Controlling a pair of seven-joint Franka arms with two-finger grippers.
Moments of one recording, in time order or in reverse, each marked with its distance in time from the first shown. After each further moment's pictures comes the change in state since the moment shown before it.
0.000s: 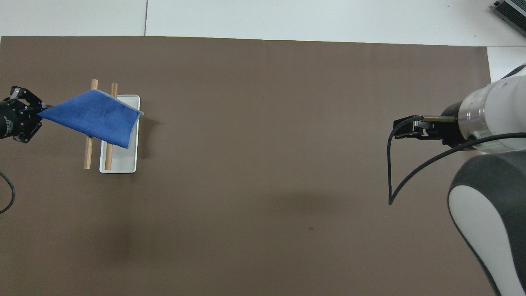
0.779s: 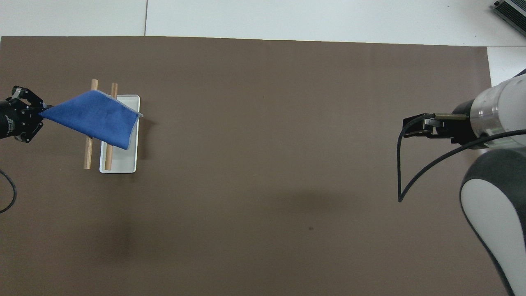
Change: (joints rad) left arm 0.000 0.020 0.000 -0.049 0.000 0.023 0.000; right arm -0.048 0.000 -0.002 0.005 0.000 -0.025 -0.049
